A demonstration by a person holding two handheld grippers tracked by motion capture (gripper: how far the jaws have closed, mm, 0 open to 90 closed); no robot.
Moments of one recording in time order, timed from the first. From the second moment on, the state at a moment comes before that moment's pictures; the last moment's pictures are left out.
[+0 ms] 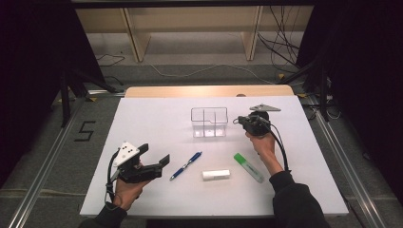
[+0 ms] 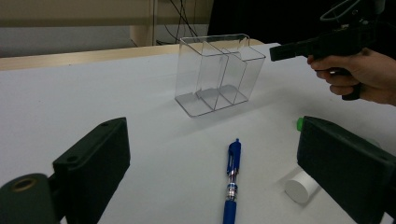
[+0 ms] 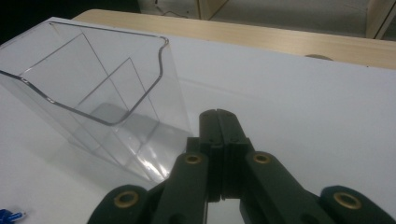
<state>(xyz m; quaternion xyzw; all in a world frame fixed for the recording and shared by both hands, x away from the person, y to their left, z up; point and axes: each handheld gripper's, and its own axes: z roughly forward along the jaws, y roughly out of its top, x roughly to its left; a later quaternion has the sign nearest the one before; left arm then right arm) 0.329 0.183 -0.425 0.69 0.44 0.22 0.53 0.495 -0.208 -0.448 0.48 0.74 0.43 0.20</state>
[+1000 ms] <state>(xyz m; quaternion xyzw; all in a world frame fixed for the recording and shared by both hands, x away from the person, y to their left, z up) 0.330 0.183 -0.425 0.69 0.44 0.22 0.53 0.502 -0.169 -0.454 0.46 0.76 0.42 0.19</state>
